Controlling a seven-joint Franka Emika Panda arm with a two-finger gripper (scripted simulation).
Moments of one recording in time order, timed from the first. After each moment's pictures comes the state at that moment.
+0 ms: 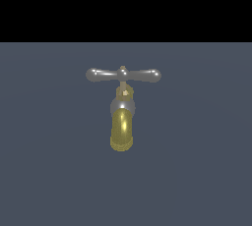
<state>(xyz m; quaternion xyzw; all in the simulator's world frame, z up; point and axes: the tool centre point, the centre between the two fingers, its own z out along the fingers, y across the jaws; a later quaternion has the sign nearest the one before) -0.222 -0.048 0.377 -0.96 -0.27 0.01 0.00</state>
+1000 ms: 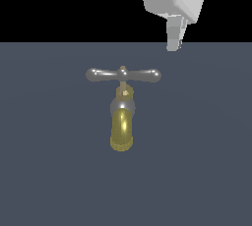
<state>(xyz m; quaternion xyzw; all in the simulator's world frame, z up) -0.163 -0.084 0.288 -0.87 -0.49 0.01 0.00</state>
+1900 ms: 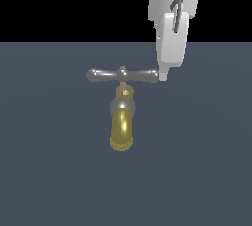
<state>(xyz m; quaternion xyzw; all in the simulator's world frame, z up) -0.106 -0.087 0.220 -0.77 -0.64 0.00 0.00</state>
